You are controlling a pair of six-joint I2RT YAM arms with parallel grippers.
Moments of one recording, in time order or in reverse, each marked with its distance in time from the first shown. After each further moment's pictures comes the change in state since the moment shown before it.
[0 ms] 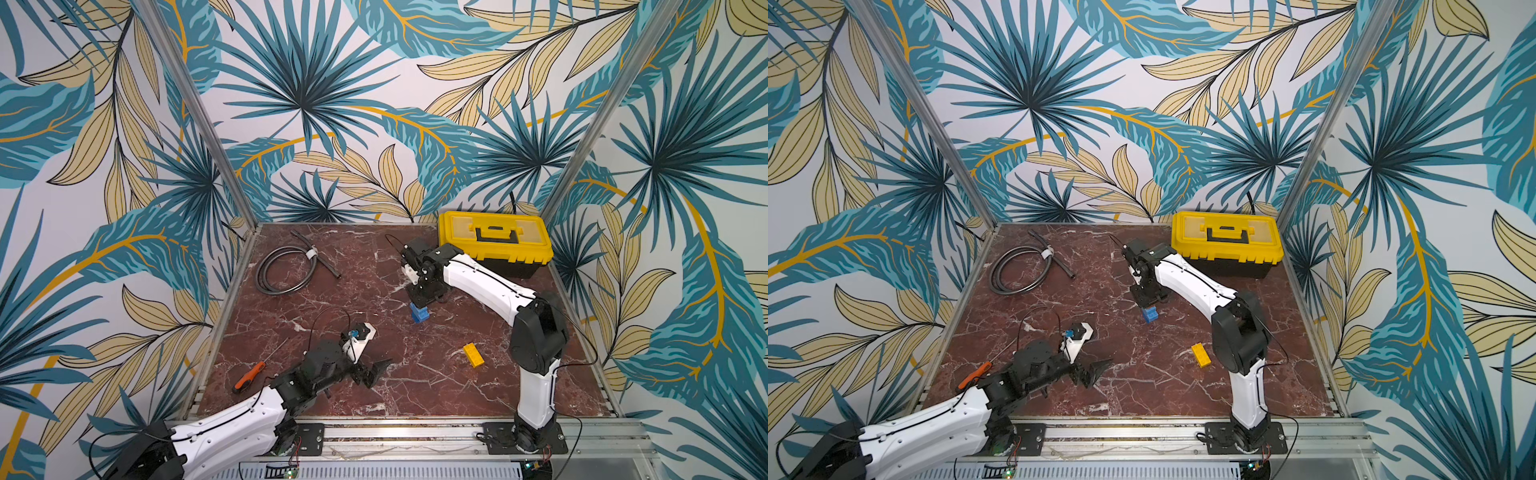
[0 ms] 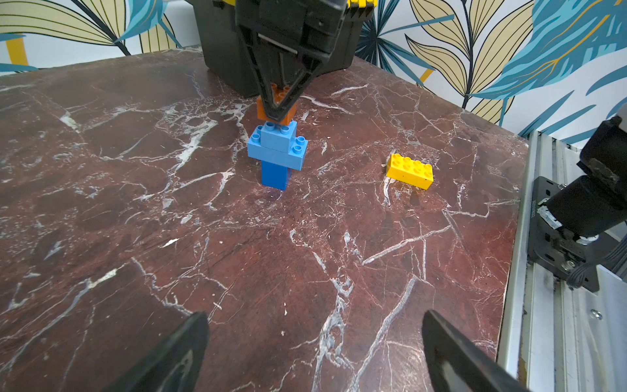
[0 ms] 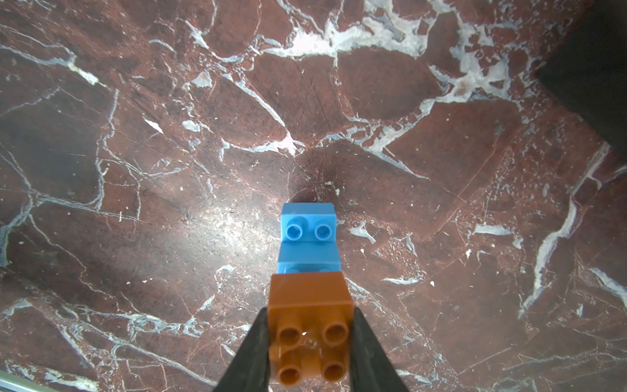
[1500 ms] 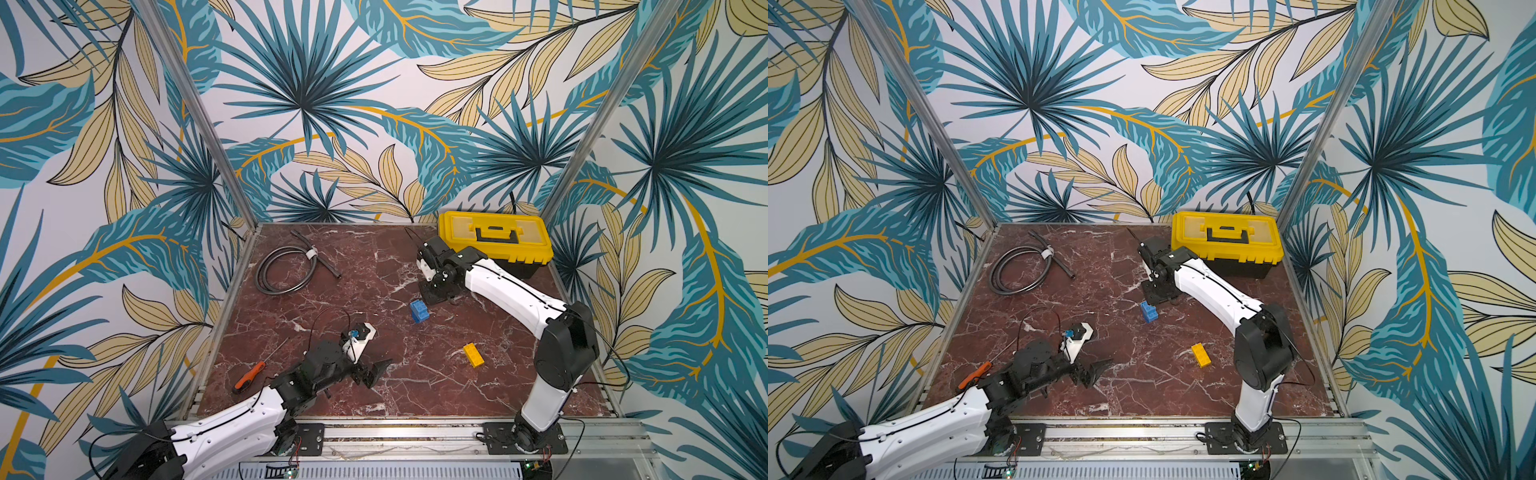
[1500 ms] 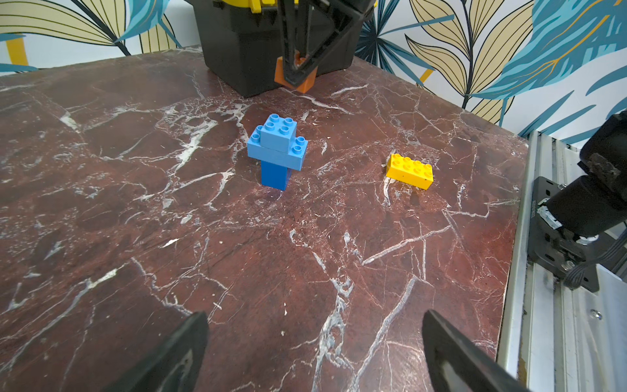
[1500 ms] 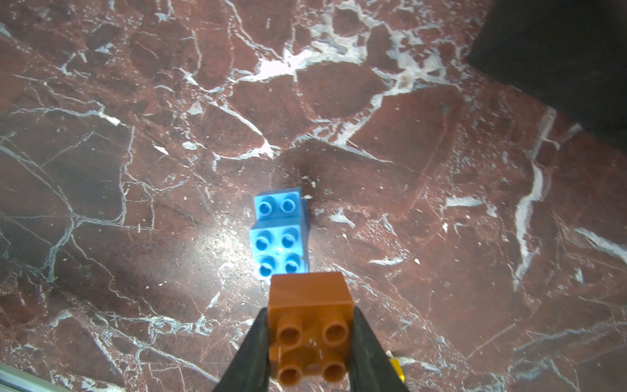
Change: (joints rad) left arm 0.000 0.000 0.000 0.000 0.000 0.000; right arm -0.046 -0.163 -0.151 0.106 -0.024 0.081
